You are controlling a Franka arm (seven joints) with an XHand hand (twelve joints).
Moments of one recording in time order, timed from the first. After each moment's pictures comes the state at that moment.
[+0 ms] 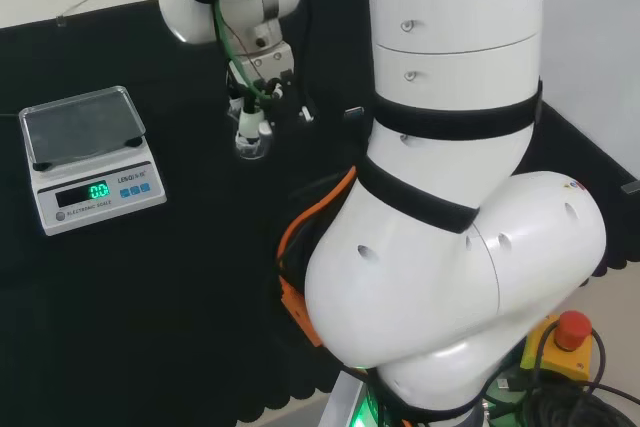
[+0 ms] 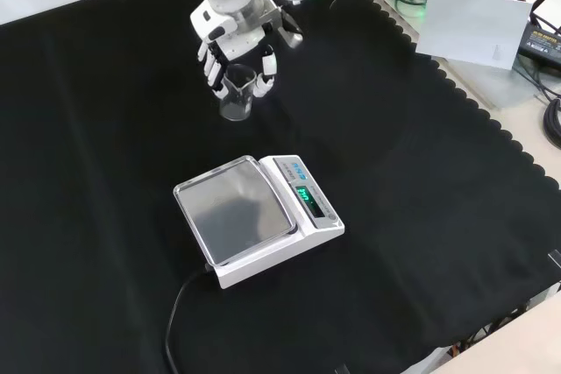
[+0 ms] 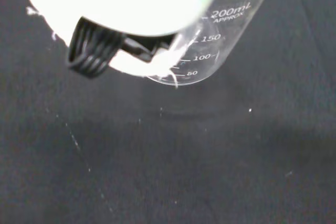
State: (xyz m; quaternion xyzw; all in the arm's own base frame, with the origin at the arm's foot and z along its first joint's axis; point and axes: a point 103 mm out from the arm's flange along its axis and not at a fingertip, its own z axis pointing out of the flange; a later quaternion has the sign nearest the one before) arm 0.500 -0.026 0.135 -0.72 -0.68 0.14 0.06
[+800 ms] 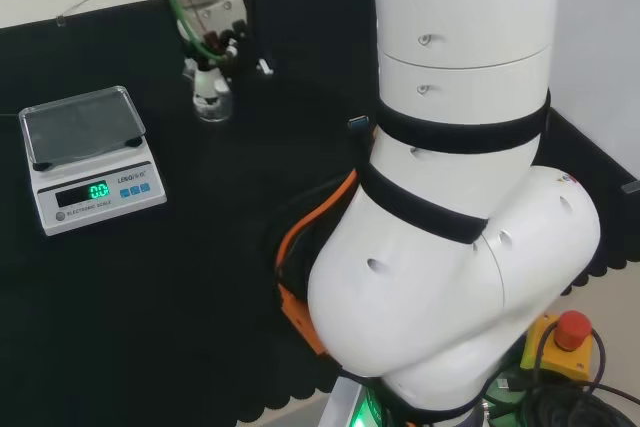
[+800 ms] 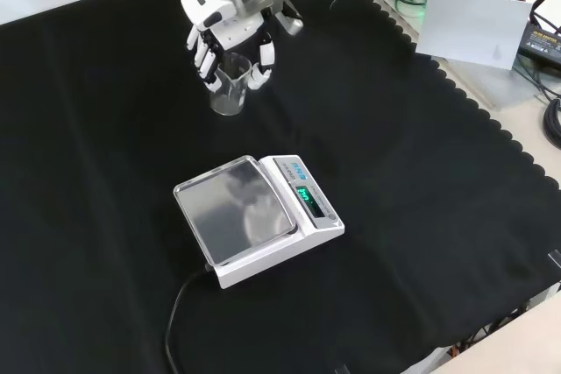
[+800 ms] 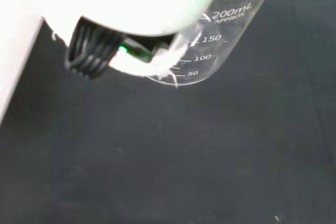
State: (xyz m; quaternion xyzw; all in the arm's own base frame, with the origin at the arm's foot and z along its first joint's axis) arm 0.530 0.034 0.217 -0.70 -0.70 0.15 0.02
